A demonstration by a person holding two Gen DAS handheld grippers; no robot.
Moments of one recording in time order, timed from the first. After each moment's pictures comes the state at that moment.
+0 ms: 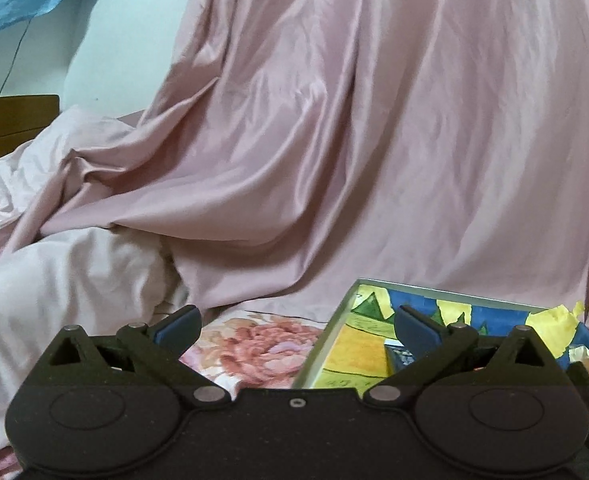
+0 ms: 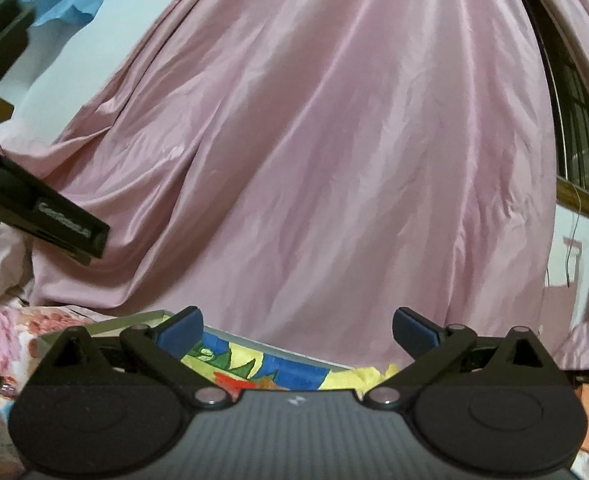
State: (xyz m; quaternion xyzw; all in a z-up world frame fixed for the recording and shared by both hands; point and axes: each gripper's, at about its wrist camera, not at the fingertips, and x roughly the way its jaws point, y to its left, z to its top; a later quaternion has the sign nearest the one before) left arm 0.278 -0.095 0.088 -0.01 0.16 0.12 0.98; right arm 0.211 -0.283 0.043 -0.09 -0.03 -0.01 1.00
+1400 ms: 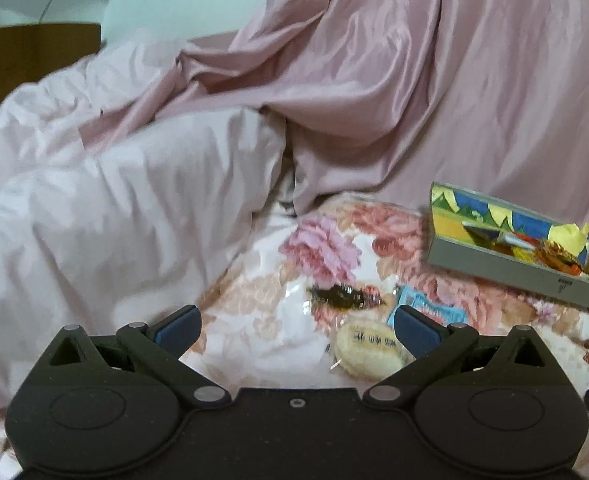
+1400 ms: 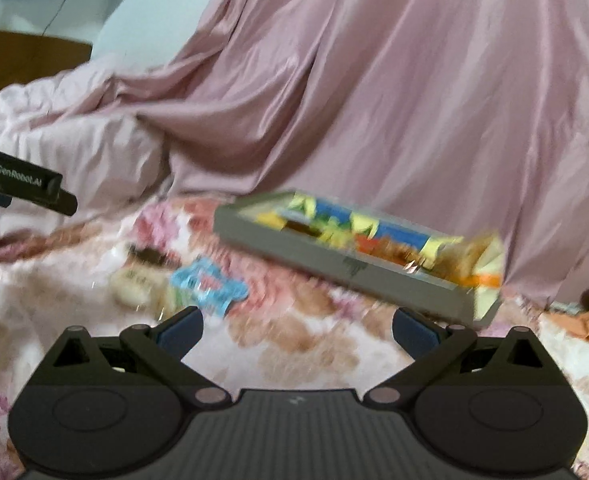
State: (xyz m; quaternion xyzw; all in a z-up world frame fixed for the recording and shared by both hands) left arm 0.136 0.039 0.030 -0.06 0.24 0.11 0.96; right arm 0.094 -0.226 0.010 -0.10 0.16 0.11 0.98
